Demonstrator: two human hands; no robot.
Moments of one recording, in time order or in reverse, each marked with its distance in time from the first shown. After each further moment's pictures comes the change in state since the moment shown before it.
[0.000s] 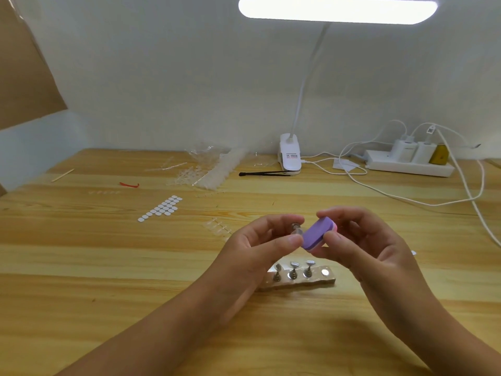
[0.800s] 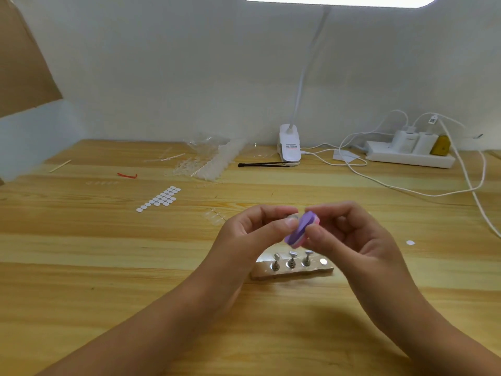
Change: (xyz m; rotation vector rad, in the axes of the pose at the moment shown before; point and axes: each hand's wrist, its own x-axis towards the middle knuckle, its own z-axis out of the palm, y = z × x) left_hand -0.003 -0.001 0.001 0.161 0.129 0.038; right_hand -0.003 0.003 0.014 -0.011 0.080 -0.038
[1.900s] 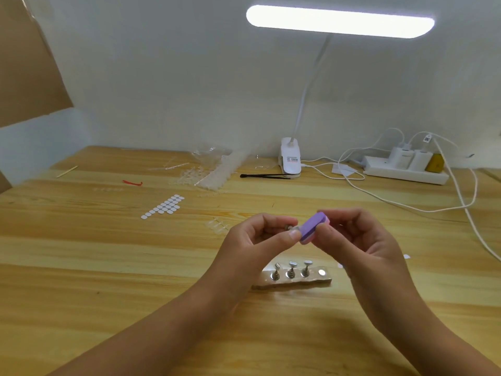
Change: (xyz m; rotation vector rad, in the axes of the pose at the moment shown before) left_hand -0.002 0.007 0.004 -0.024 0.051 0.044; right_hand 0.006 0.002 -0.006 0.035 0.004 0.065
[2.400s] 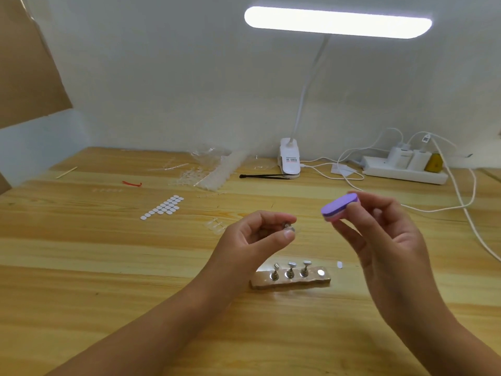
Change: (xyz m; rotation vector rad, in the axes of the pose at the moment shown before) left_hand 0.001 0.004 -0.004 0.044 -0.021 0.018; right_hand 0.006 -0.008 -0.012 0.111 0.136 -0.119
